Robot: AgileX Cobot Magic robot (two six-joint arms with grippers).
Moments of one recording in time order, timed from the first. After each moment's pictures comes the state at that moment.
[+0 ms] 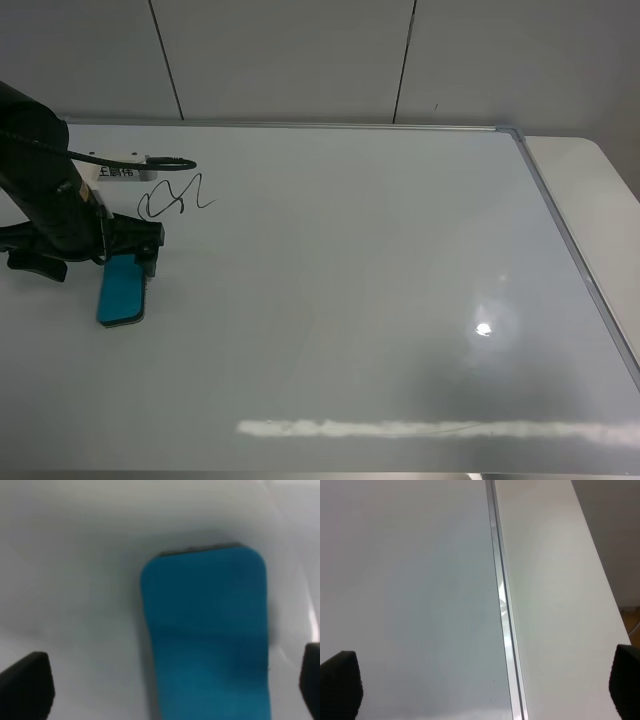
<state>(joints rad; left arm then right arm) -0.28 1.72 -0.81 0.25 0.56 -0.66 0.03 0.00 -0.51 -0.06 1.07 0.00</state>
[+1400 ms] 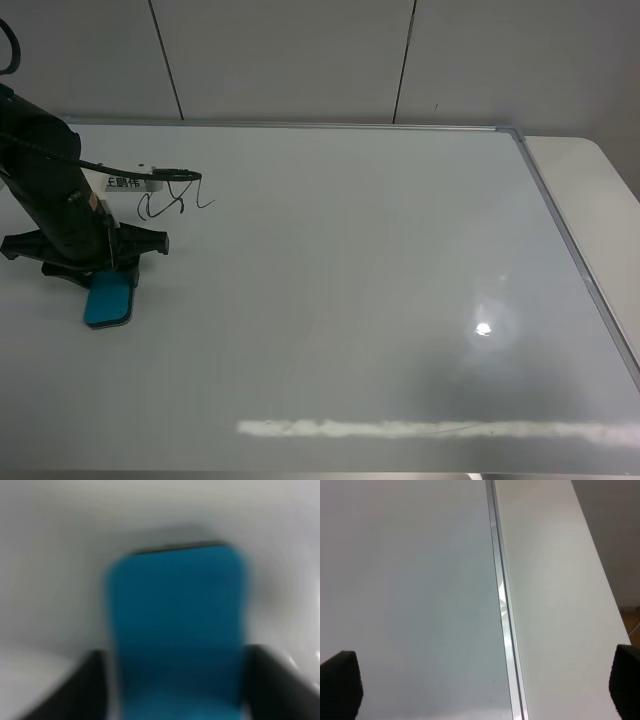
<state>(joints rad) -0.28 1.77 -0.81 0.24 0.55 -0.65 0.03 0.00 -0.51 -0.06 1.07 0.00</state>
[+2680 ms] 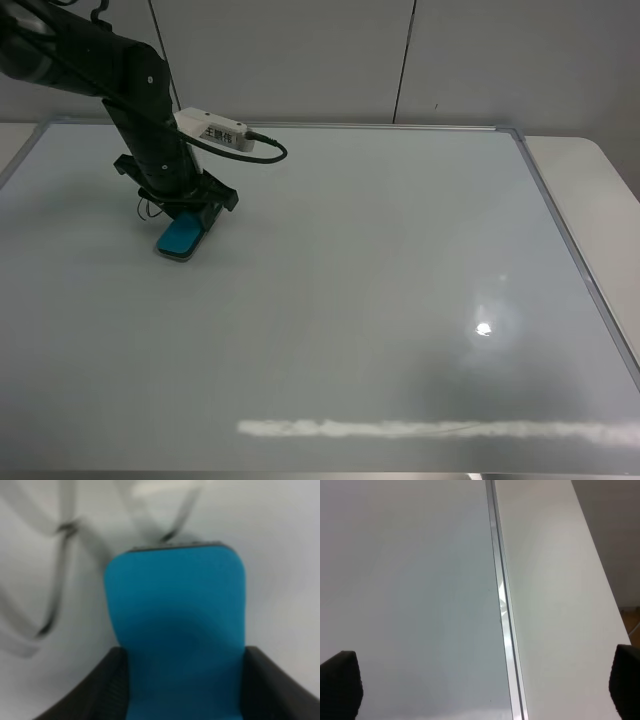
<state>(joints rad) -0.36 2.03 -1.30 0.06 0.67 -0.05 0.03 0.00 -0.51 -0.06 1.07 0.00</state>
